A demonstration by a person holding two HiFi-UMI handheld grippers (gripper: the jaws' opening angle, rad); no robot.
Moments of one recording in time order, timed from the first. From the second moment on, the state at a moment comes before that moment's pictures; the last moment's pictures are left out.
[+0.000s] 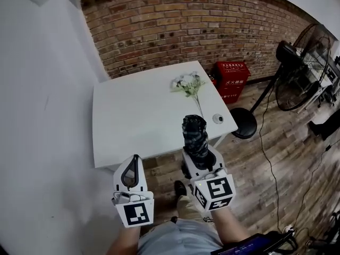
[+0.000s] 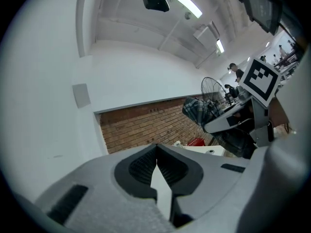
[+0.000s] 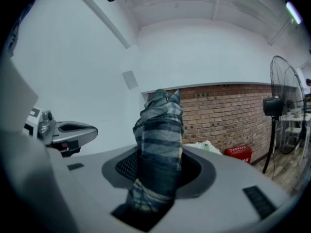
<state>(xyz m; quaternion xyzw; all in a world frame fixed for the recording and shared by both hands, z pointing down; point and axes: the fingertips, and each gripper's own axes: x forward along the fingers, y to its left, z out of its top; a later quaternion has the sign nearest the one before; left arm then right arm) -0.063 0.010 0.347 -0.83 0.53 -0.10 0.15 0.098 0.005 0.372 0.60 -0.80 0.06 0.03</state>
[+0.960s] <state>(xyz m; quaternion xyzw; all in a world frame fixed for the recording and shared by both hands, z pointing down) -0.051 -0.187 0.316 -0.76 0.62 -0.12 0.16 0.101 -0.230 0.348 0.51 -0.86 0.04 0.02</state>
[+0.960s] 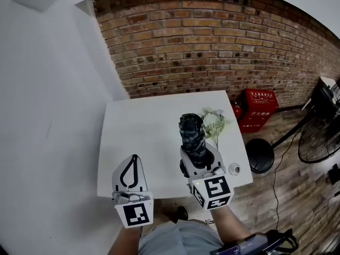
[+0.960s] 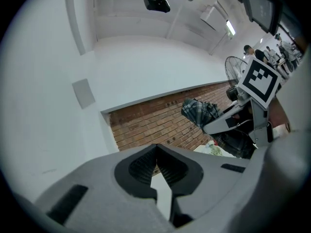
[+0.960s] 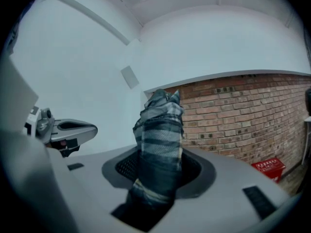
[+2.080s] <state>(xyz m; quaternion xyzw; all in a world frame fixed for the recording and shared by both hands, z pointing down) -0.130 -0.274 0.325 -0.75 0.64 -0.12 0.13 0.023 -0.314 0.366 0.49 -0.87 0.06 0.07</state>
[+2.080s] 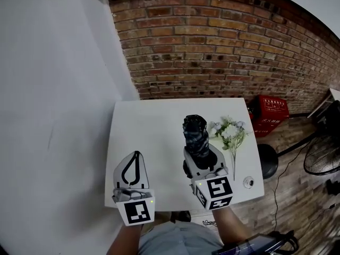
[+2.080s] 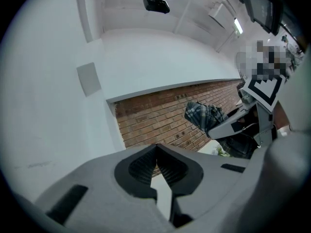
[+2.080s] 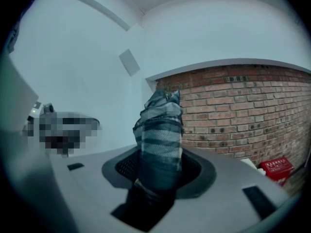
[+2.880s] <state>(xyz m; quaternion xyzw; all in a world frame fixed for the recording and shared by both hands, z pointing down) -0.143 -0.314 0.383 -0.77 0.62 -0.14 0.07 0.018 -0.333 0.453 0.50 -0.84 0.12 0.14</state>
